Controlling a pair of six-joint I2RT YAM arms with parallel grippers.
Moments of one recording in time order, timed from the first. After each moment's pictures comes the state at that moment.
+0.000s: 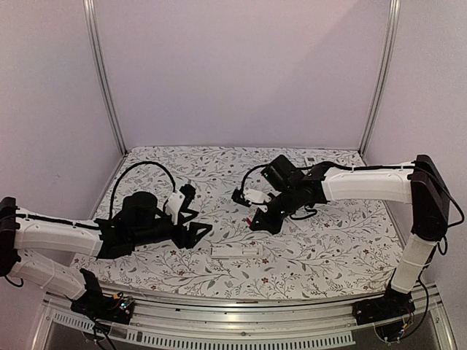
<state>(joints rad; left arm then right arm) -0.89 1.22 0.46 0.37 0.03 -0.13 0.87 1.76 1.25 -0.47 -0.27 -0.28</state>
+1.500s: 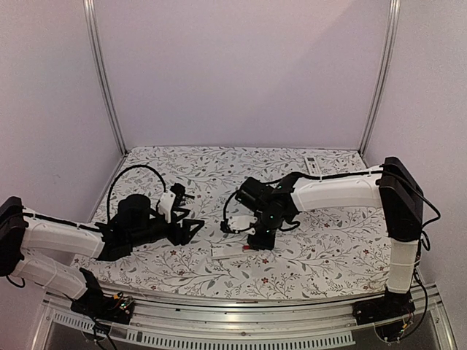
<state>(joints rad) -0.79 1.26 0.36 0.54 0.02 -0.17 1.01 1.99 1.44 -0.72 -0.03 -0.42</state>
